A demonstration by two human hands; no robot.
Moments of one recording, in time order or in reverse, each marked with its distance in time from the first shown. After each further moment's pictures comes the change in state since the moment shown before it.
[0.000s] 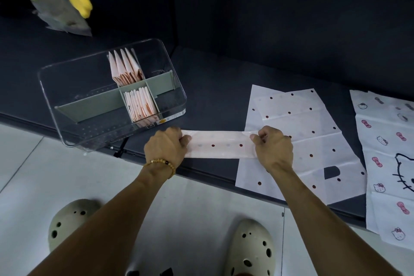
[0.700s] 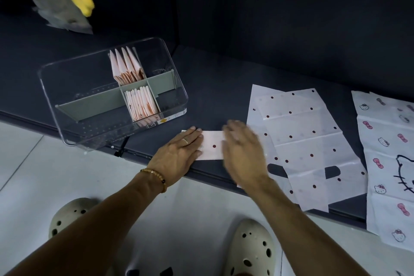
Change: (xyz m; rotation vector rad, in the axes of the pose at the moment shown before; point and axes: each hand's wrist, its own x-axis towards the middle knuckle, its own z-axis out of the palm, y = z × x) left_hand -0.007 -0.024 0.024 0.026 -0.086 0.723; right_hand -0.039 -0.034 0.029 -0.292 0.082 -0.671
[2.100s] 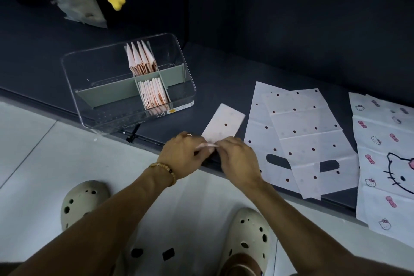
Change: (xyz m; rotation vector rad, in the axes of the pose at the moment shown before) left_hand -0.029 0.039 -0.028 -0.236 0.142 -0.151; right_hand -0.027 -0.024 -0.010 0.303 -0.142 0.037
